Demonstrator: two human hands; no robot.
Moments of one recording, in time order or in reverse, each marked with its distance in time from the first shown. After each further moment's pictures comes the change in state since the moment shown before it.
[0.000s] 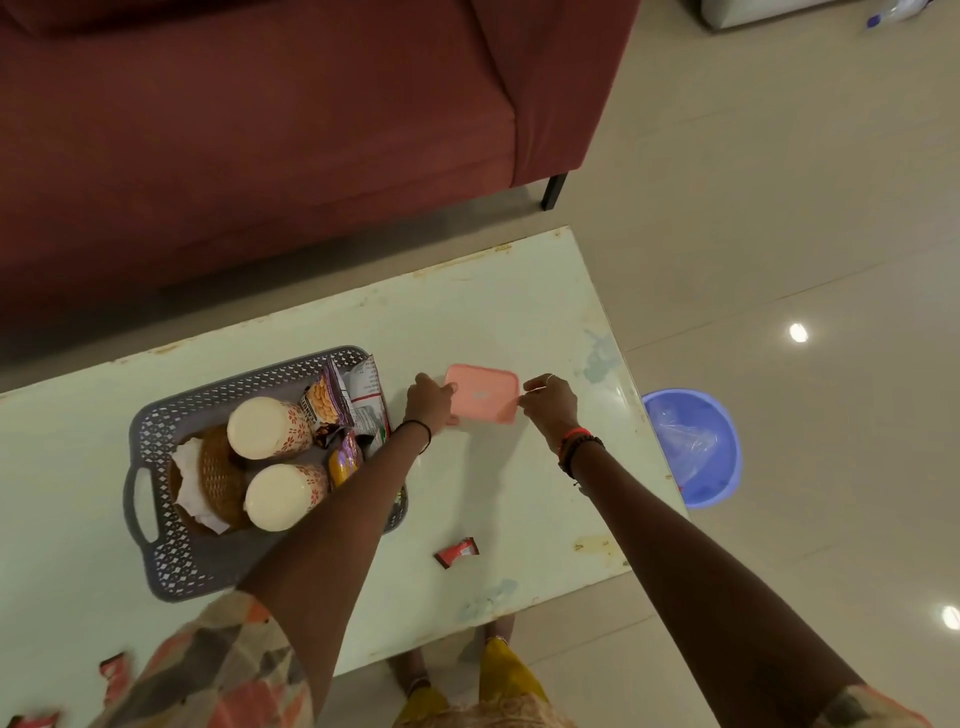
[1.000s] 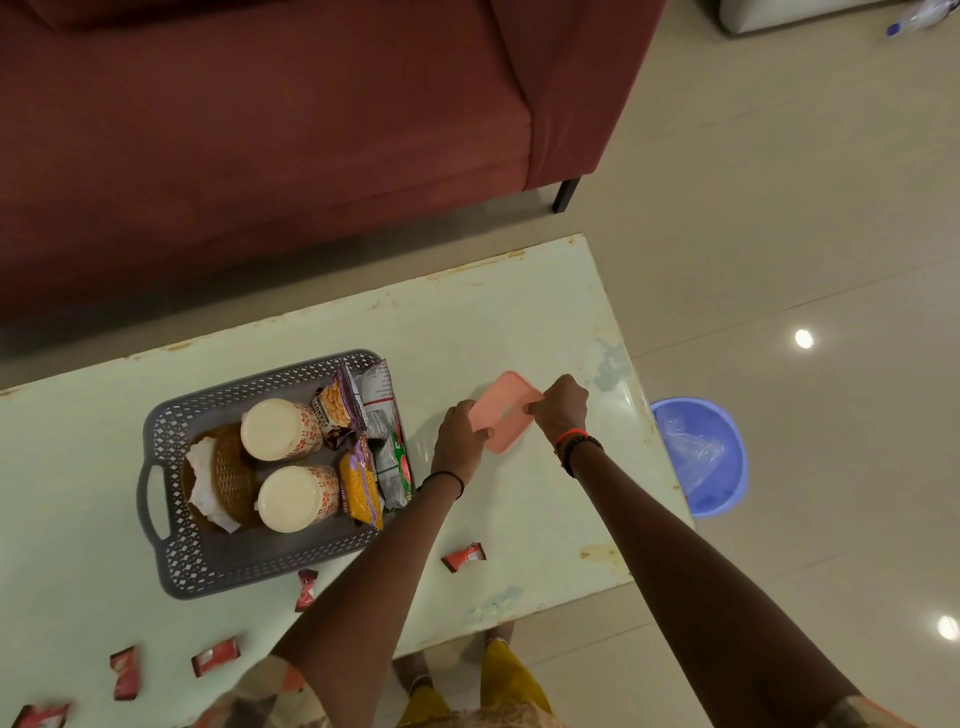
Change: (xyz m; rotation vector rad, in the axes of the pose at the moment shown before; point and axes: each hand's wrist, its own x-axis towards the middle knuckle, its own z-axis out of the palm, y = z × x) left_hand -0.035 -0.030 0.024 0.237 0.001 0.263; right_hand -0.008 -0.020 -0.002 -0.216 0.056 -0.020
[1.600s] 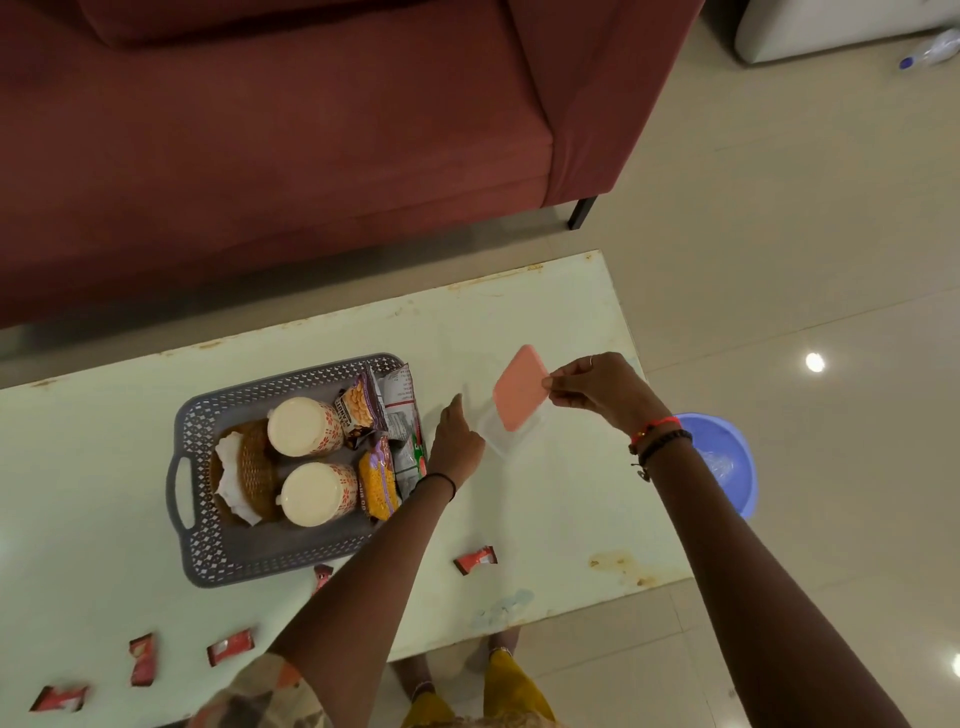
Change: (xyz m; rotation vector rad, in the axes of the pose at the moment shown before) left_hand -0.012 -0.001 -0.031 -0.034 0.001 -0.072; right_hand -0.026 -0.037 -0.074 0.489 -0.421 -0.138
